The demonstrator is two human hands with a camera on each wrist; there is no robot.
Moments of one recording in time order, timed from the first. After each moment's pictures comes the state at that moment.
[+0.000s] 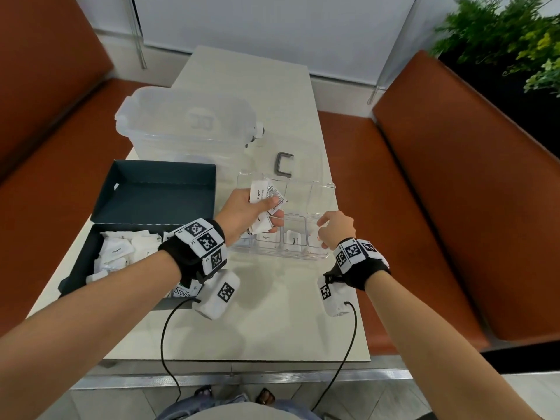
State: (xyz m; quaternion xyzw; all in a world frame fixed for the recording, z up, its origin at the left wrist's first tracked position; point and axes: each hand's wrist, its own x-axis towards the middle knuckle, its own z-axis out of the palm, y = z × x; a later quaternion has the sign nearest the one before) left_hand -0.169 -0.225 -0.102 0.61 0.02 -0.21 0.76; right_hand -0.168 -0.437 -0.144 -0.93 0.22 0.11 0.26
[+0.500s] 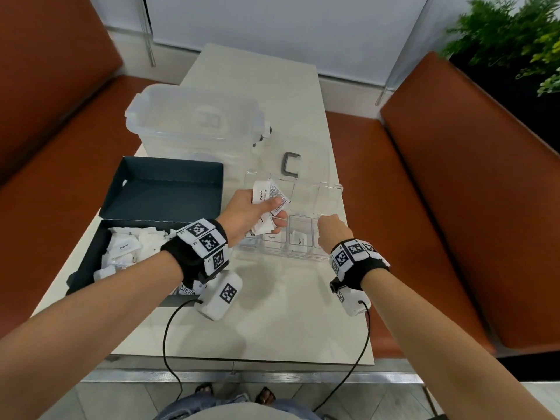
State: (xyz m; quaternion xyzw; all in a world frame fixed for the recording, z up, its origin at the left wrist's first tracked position) left_hand -0.170 -0.218 -0.107 0.60 0.01 -0.21 0.77; right_hand -0.166 -0.416 -0.146 -0.98 0.07 0.16 -0.01
